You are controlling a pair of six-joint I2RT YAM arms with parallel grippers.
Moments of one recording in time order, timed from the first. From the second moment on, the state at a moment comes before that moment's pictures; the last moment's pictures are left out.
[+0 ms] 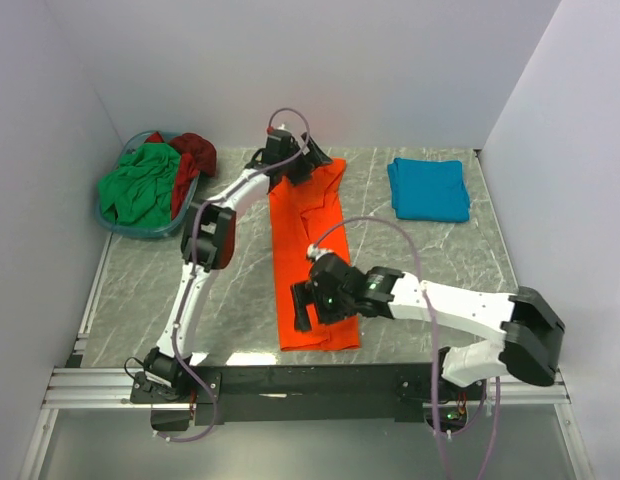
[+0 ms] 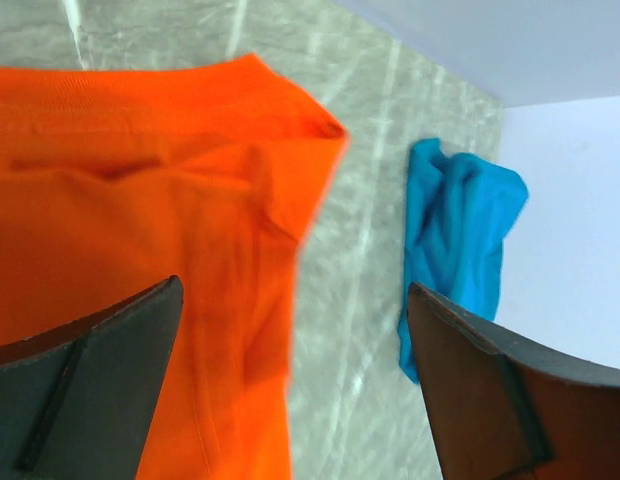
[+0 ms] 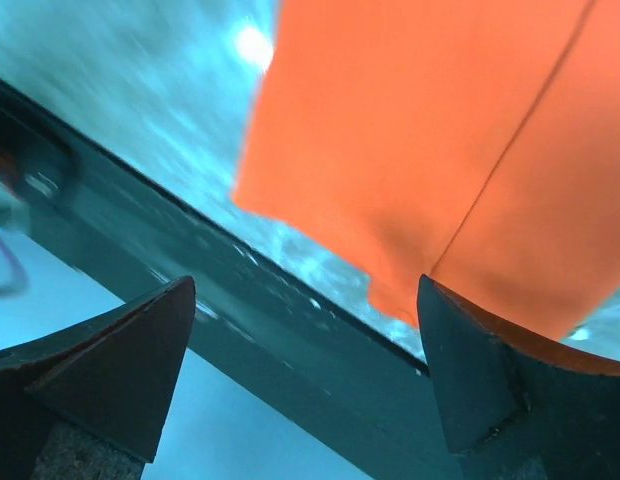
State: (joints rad) left arm -0.40 2.63 2.27 -0.10 0.29 -0.95; right arm 1.07 1.37 0.89 -0.53 -0.06 0.71
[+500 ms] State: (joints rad) left arm -0.51 1.44 1.27 -0.12 0.19 -0.85; right arm 0.83 1.05 0.81 -0.56 0.17 0.80
